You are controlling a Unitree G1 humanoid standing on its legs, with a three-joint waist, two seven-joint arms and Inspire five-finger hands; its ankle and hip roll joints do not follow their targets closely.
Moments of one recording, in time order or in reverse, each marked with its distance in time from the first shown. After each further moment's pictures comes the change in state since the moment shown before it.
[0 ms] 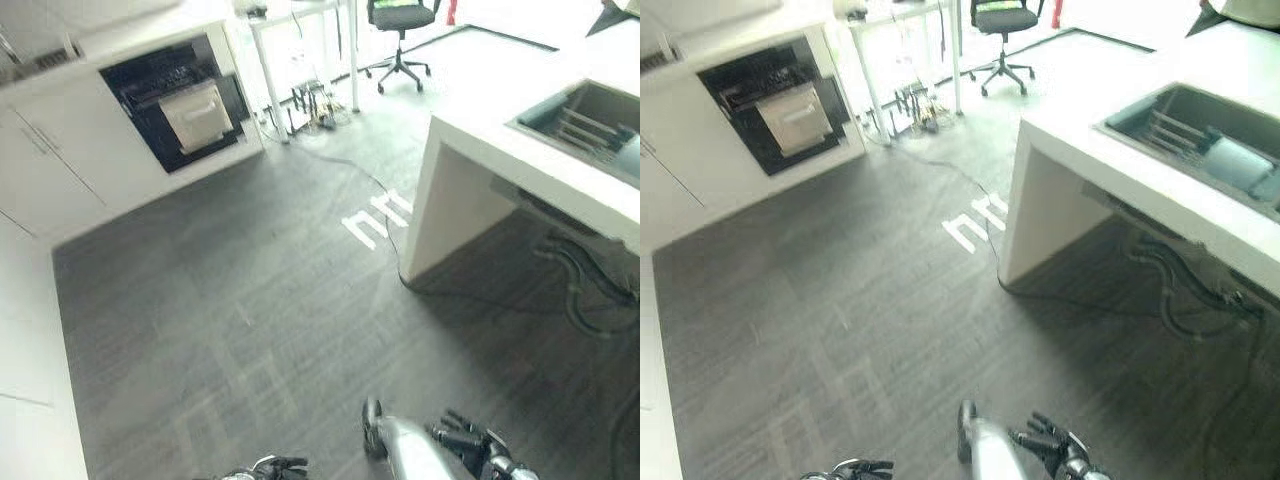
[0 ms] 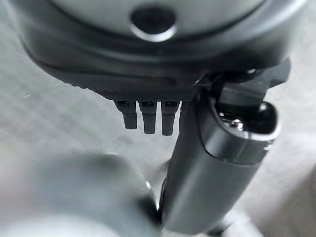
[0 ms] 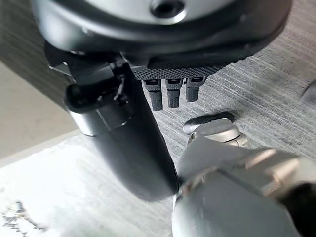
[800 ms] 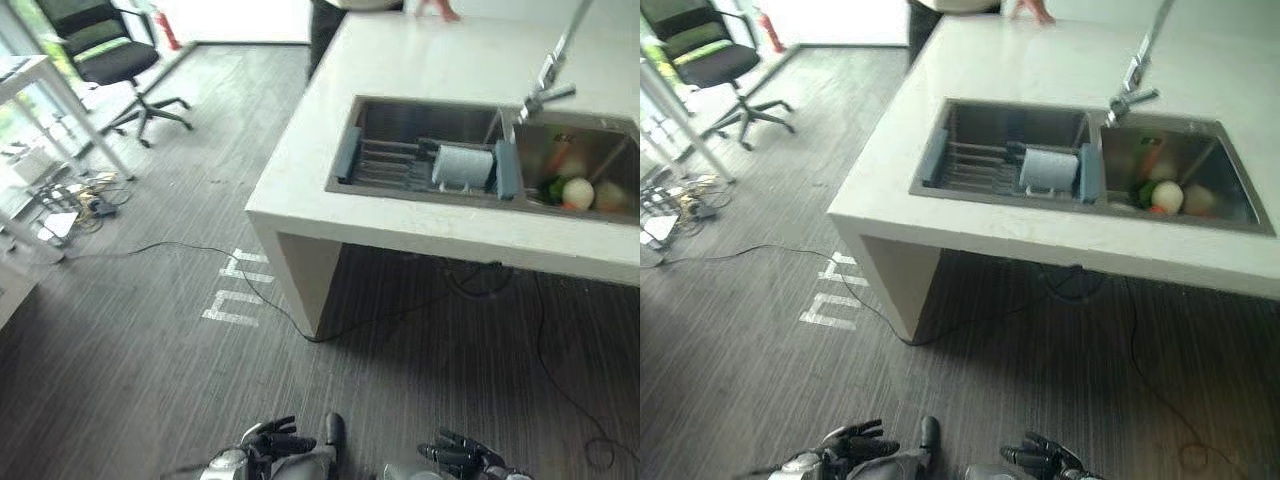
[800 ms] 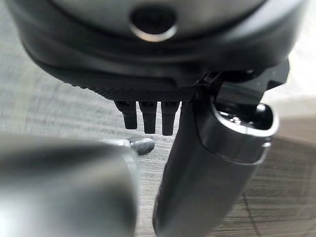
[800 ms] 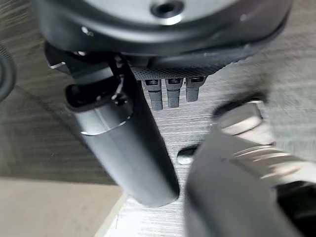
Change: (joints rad) left arm -0.041 -0.012 0.112 -0.072 -0.115 -0.015 0.024; right arm -0.041 -0.030 0.041 0.048 -0.070 0.020 0.021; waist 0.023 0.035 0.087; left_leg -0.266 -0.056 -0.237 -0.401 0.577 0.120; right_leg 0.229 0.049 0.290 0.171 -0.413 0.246
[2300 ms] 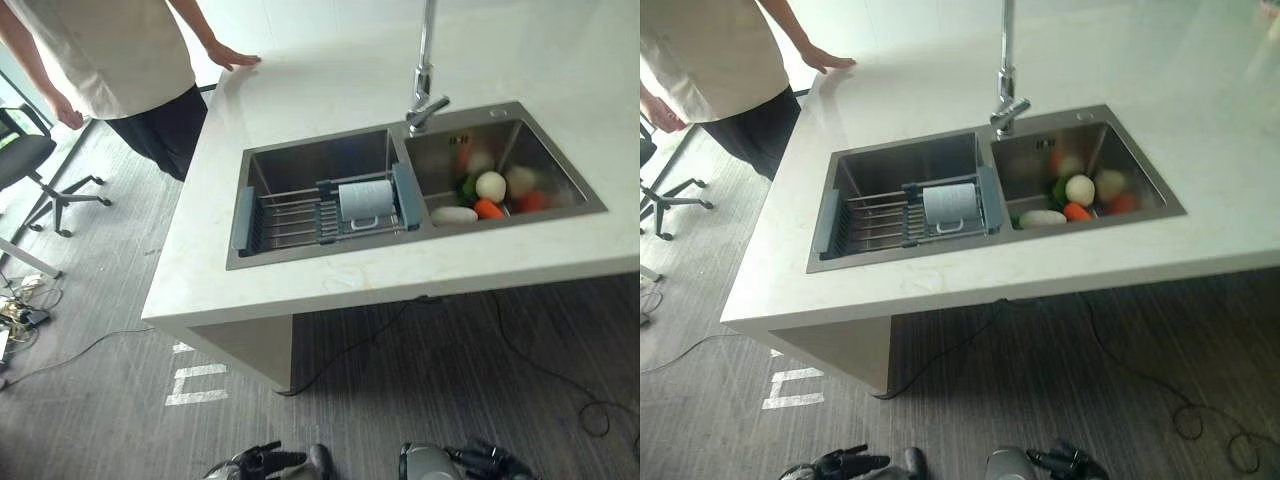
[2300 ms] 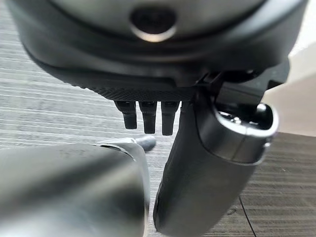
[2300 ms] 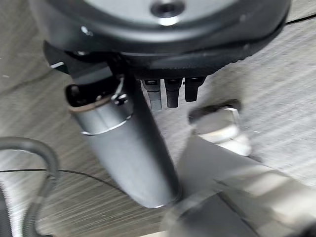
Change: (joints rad) left arm 0.046 0.006 0.034 0.076 -0.157 0.089 0.062; right arm 0.061 -0.006 -0.065 -0.007 0.028 0.018 -0.061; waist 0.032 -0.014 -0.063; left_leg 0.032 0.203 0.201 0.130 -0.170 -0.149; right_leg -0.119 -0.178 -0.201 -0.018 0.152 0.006
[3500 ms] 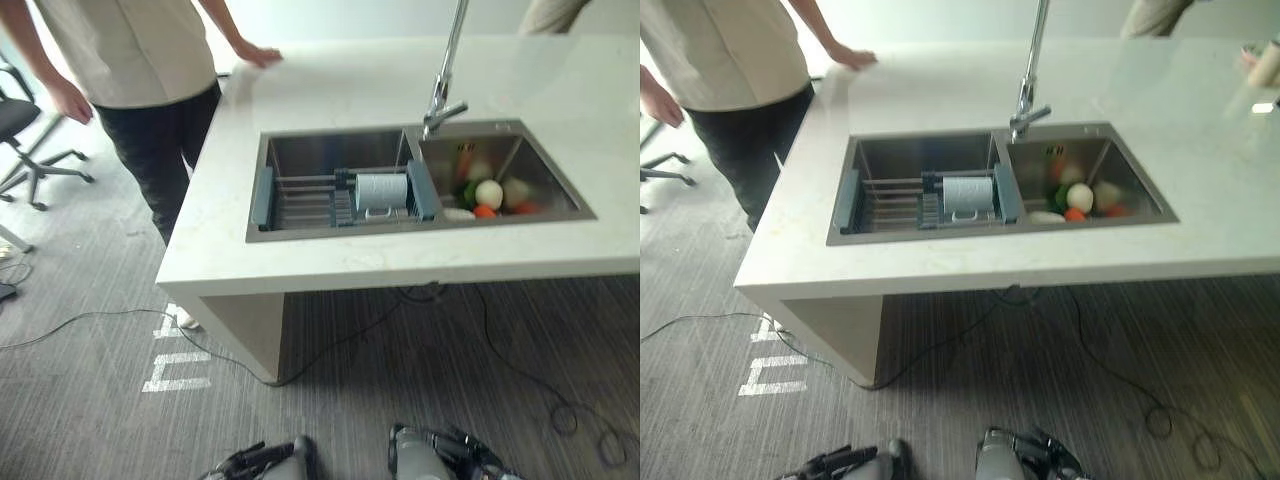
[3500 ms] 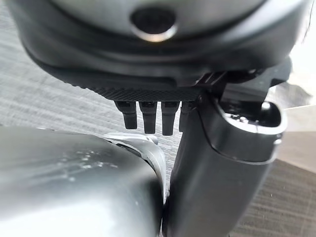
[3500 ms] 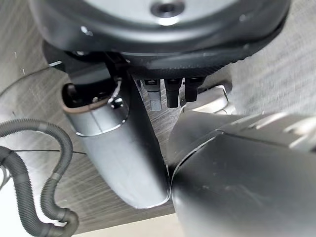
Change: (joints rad) left arm 0.042 0.007 0.088 -0.050 -0.086 0.003 0.047; right arm -0.029 0.047 -0.023 -0.030 0.011 -0.019 0.001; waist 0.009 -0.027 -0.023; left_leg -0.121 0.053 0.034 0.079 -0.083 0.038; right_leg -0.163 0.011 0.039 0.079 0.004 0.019
